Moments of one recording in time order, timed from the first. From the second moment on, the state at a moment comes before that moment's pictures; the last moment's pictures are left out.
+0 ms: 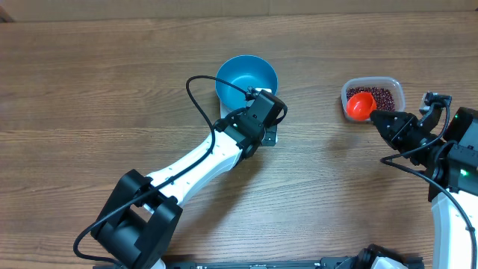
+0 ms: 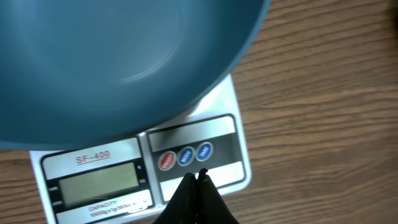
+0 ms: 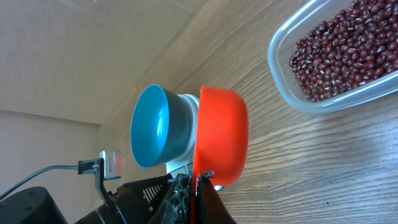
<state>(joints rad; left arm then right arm) -0.70 1.80 1.21 -0.41 -0.17 -0.52 -0.40 1.10 0.85 -0.52 -0.78 0.46</state>
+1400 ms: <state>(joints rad) -0.70 1.94 1.20 -0.34 -0.27 -0.51 -0.40 1.10 0.85 -0.54 -0.77 0.46</state>
